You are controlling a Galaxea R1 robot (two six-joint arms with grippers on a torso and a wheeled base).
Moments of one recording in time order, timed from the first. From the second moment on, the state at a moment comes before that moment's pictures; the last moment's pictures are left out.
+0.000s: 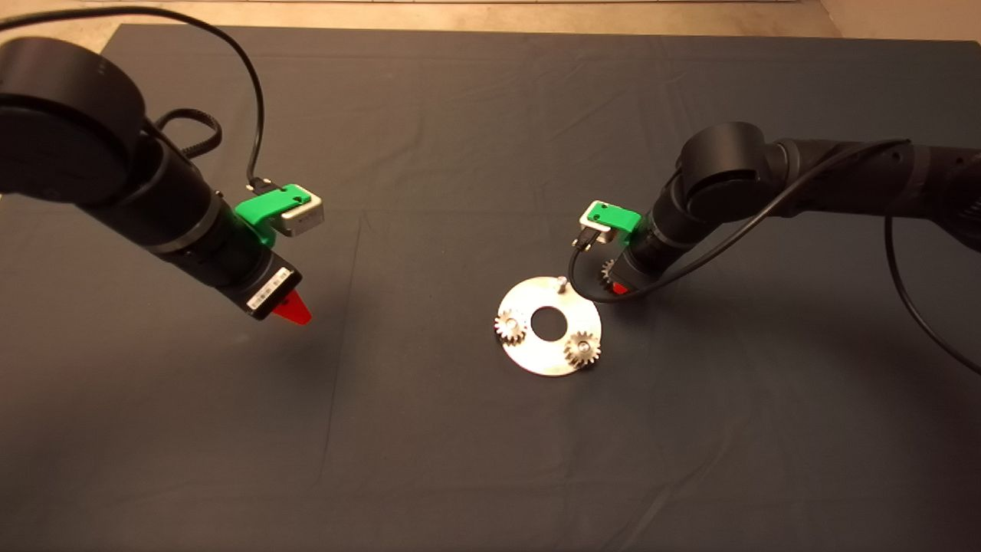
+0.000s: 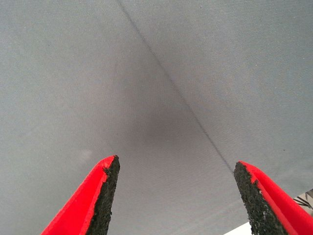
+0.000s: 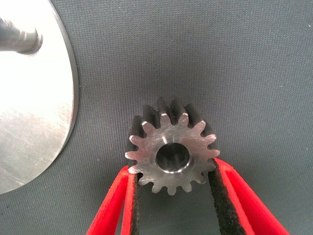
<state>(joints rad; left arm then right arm) -0.55 2.17 -0.84 0.16 1.40 -0.74 0.30 2.57 -1.19 -0.44 -1.44 0.53</state>
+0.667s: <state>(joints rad) -0.55 2.17 -0.84 0.16 1.40 -0.74 0.30 2.56 -1.19 -0.44 -1.44 0.53</state>
